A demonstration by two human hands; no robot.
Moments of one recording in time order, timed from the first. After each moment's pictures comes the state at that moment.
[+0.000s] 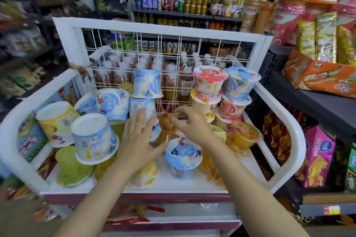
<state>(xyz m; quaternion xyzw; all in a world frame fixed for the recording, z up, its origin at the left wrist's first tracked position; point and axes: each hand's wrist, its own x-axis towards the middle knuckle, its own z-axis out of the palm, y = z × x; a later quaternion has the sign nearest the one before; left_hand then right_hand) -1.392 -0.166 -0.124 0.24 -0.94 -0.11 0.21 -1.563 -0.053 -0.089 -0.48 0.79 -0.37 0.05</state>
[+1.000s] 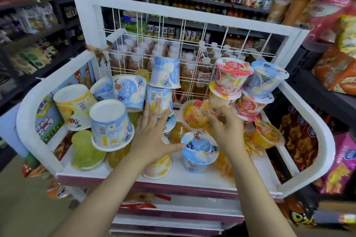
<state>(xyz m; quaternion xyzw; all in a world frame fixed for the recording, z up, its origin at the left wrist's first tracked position) -1.387 -0.171 -0.129 0.27 -0.94 -0.18 0.12 -1.541 -0.020 -0.092 -0.37 0.77 -0.51 -0.08</state>
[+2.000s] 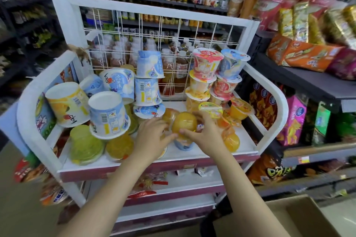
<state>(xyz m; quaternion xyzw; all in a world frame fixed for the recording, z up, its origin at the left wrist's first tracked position) -1.356 -0.144 -0.139 0.15 -0.94 -0.25 0.19 -1.459 0.015 -0.115 -0.30 0.82 -0.48 0.06</state>
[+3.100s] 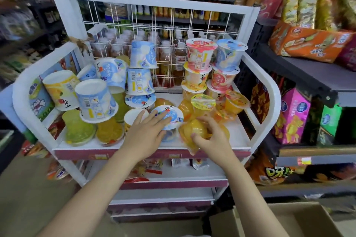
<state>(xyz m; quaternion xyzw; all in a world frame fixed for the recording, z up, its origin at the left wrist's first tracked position) -1.355 -0.107 -0.154 0.13 -0.98 -0.02 0.12 -1.476 0.096 -0.134 -0.34 0.78 -0.52 0.10</state>
